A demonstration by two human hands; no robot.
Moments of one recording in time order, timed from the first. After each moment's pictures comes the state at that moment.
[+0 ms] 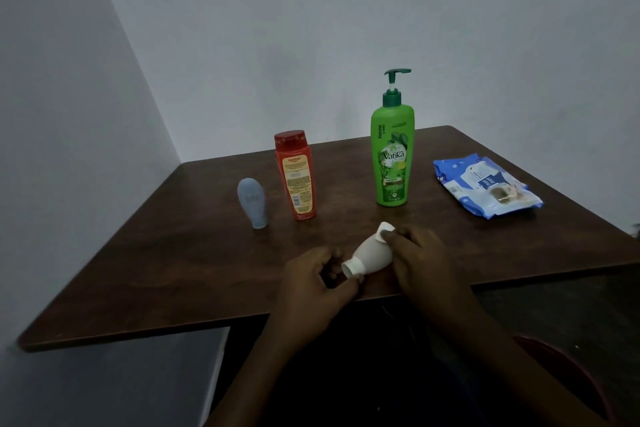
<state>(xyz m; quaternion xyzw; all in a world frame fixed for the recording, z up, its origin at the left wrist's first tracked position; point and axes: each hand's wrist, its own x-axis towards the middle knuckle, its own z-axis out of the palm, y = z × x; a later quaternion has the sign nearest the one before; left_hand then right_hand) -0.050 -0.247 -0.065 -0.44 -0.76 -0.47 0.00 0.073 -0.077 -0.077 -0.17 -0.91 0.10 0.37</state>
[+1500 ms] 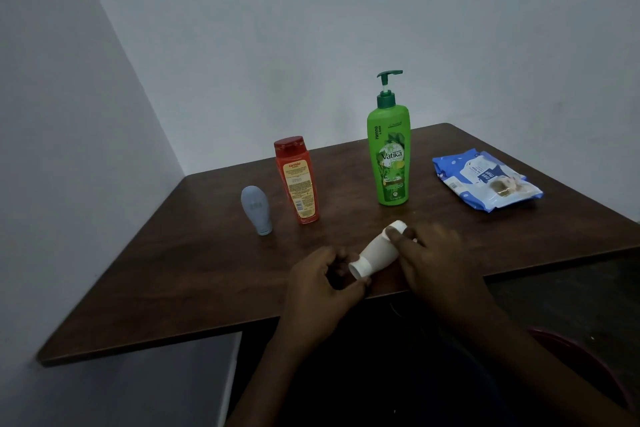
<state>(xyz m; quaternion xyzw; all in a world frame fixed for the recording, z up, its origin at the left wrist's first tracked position) -0.042 -0.248 -0.064 -0.46 -0.74 -0.49 0.00 0.084 -0.075 -0.078 -0.16 -0.90 -0.03 0.40</state>
